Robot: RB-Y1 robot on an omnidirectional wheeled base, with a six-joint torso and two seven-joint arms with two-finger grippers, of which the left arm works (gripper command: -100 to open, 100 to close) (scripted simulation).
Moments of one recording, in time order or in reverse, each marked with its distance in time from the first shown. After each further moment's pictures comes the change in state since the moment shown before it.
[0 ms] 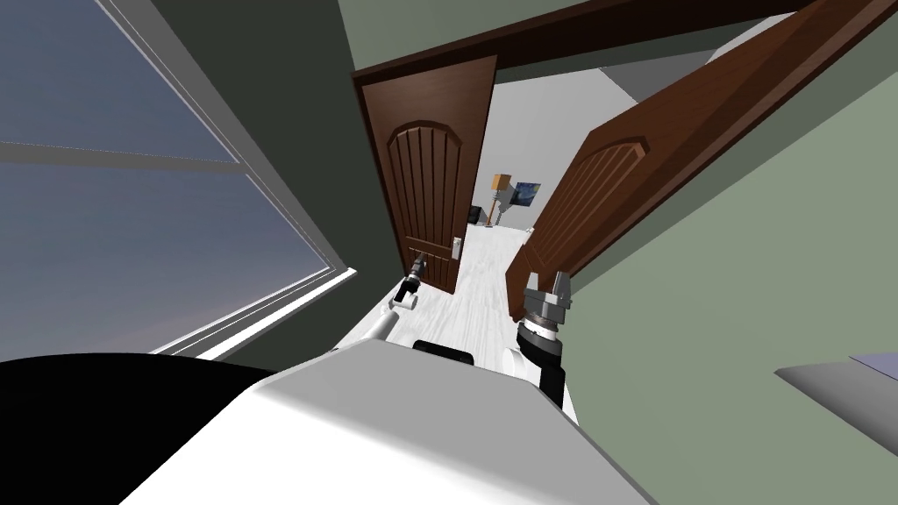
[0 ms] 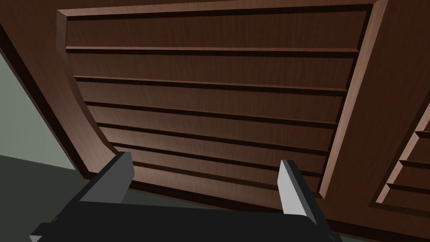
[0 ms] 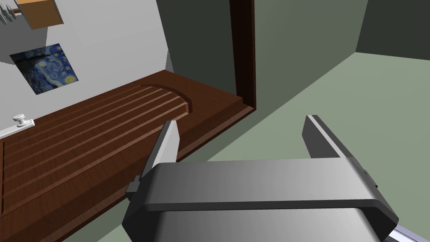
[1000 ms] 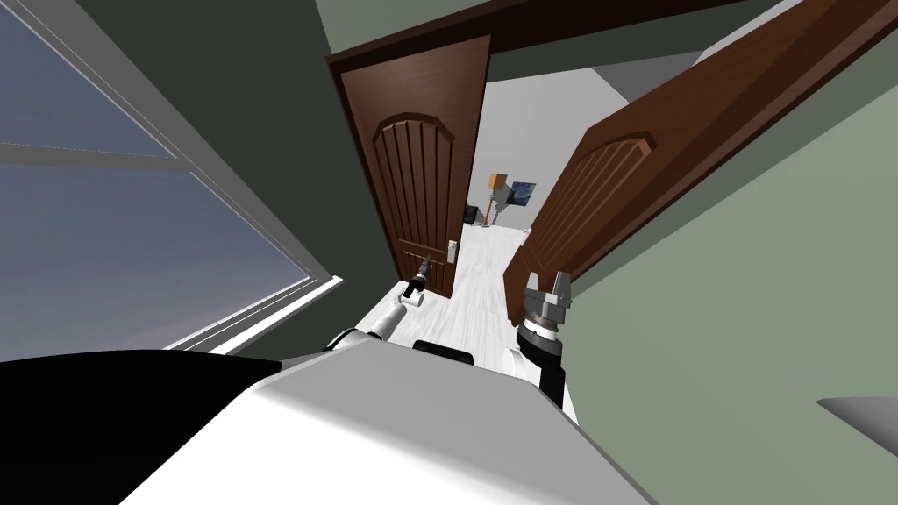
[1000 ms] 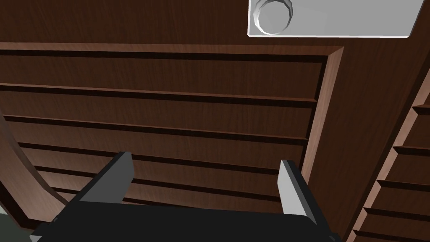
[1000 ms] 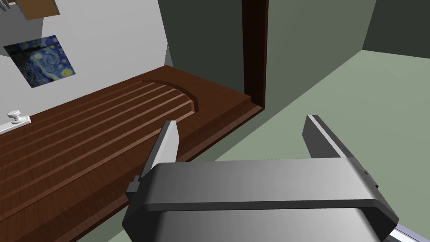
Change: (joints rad) arm -0.169 -0.011 -0.015 0.289 0.024 -0.025 0.005
